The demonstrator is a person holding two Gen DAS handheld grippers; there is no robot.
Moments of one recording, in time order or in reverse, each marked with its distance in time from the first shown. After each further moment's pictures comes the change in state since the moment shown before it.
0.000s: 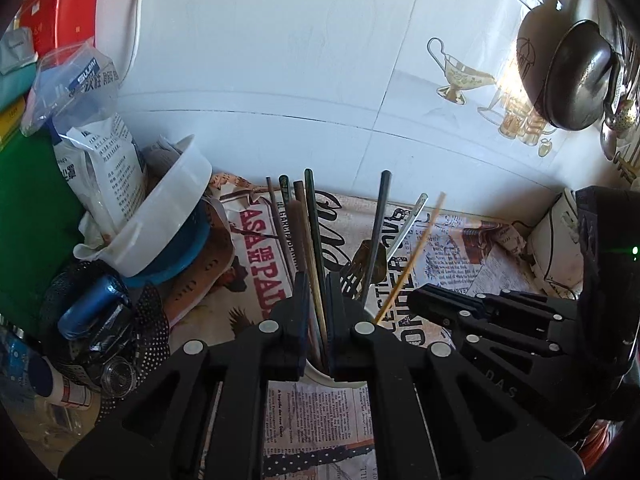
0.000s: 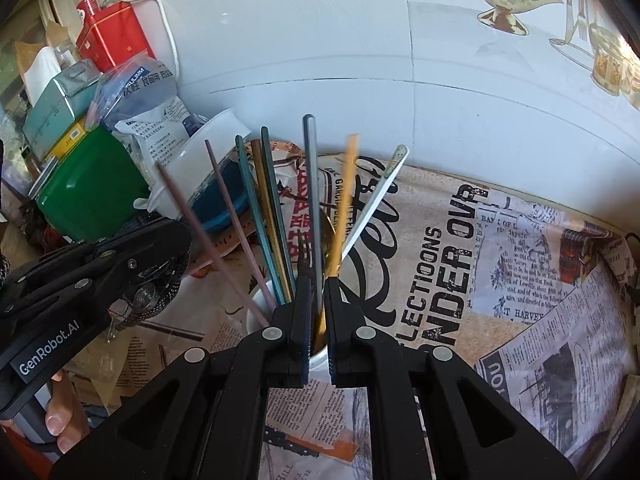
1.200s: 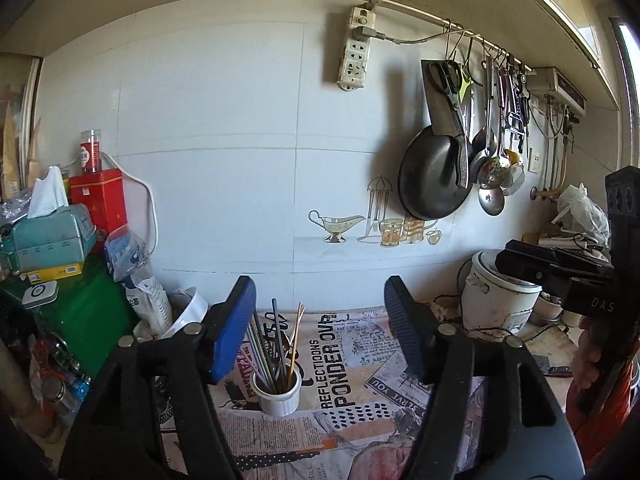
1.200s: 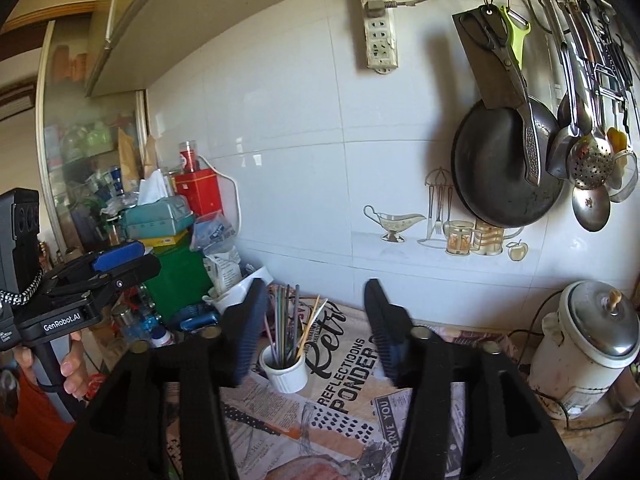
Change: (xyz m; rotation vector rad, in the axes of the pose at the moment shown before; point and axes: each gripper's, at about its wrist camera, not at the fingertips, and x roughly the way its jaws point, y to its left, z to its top) left arm -0.246 -0.108 -0.056 0.166 -0.506 -0.022; right arm -0.292 -0.009 -0.075 -0.148 -0.570 0.004
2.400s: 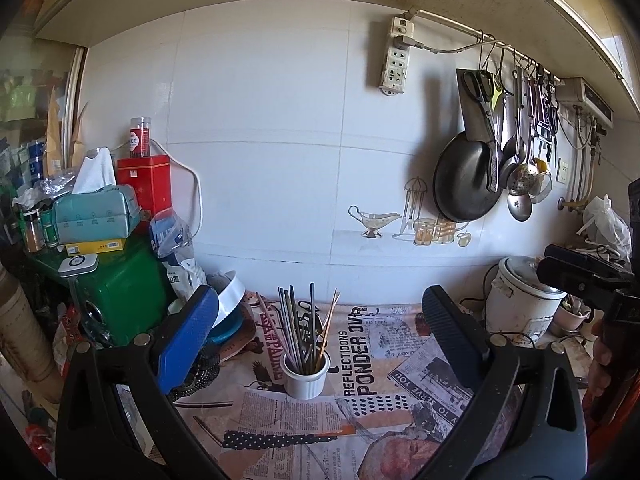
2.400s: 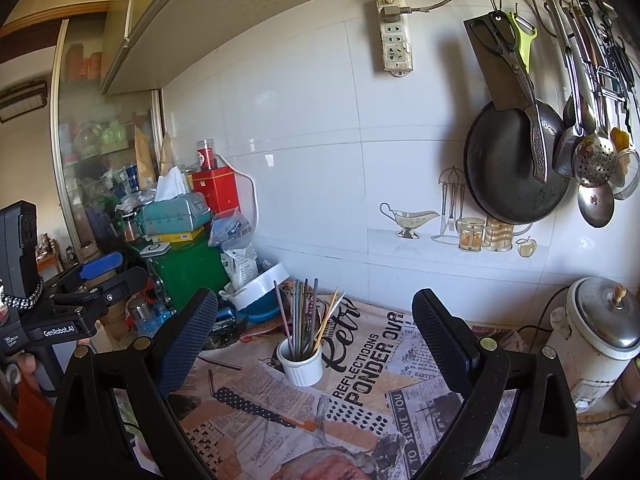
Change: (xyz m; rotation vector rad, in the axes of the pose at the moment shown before) left arm -0.033 0.015 -0.021 -0.053 -0.011 0.117; right arm -0.017 0.014 -0.013 -0.008 -0.006 0.026
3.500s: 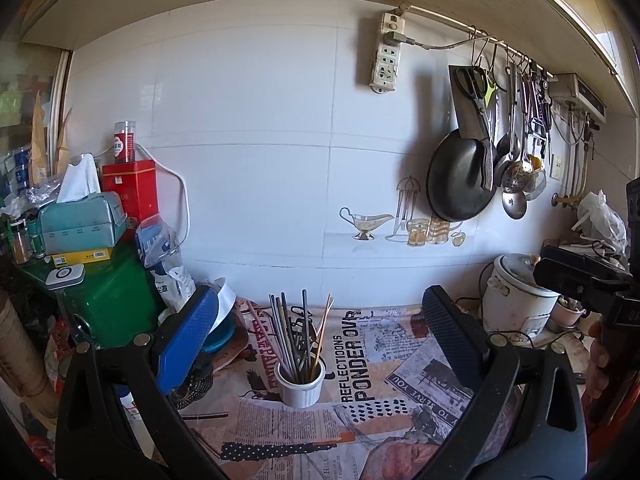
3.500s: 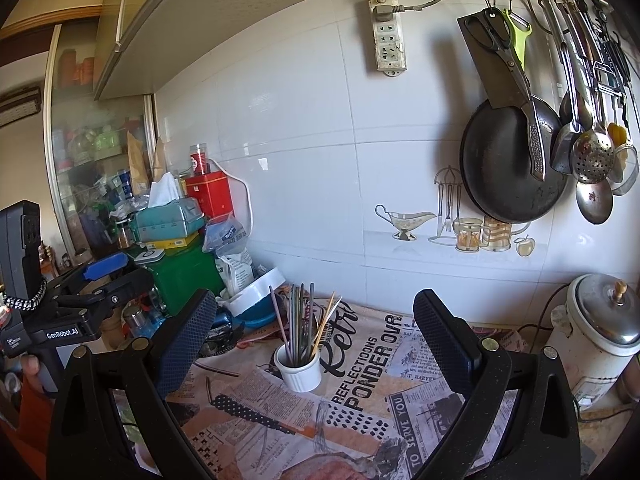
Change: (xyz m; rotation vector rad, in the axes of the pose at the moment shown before) left arm 0.015 0.000 0.006 0.023 -0.001 -0.037; right arm 0.008 0.001 0.003 0.024 -0.009 -0.023
